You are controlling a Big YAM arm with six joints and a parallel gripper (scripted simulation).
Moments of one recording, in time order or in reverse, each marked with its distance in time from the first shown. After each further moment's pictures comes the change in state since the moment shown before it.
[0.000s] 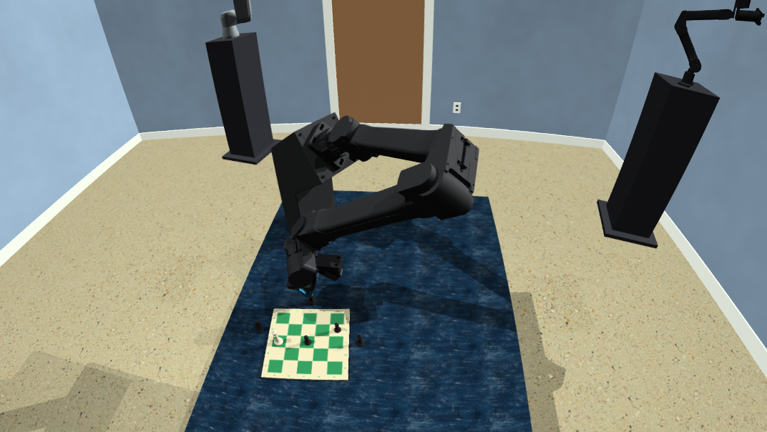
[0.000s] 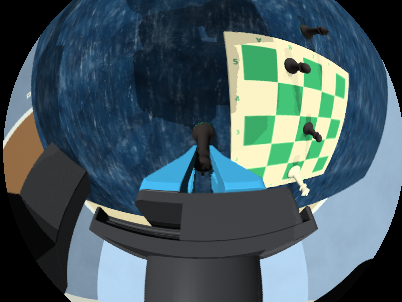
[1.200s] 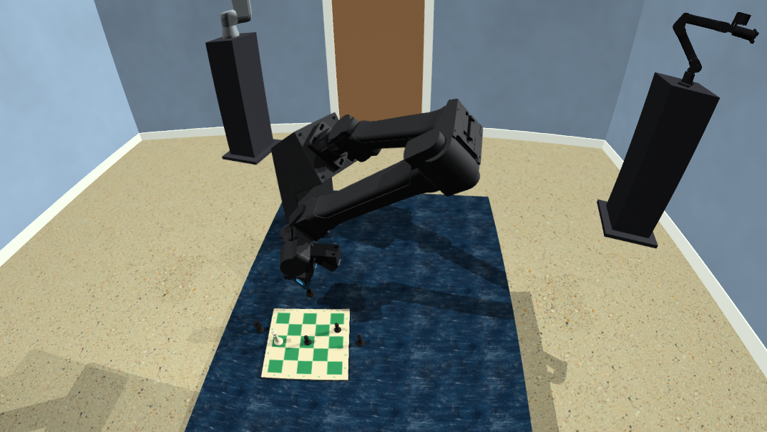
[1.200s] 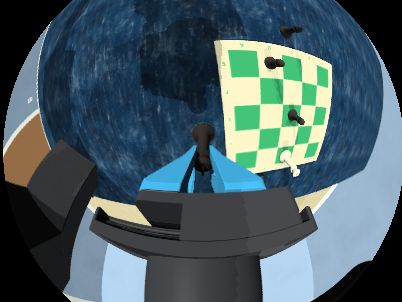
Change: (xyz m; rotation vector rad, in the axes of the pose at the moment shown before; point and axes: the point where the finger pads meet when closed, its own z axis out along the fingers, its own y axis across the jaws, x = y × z) arm -0.002 -0.002 -0.039 0.005 -0.016 0.034
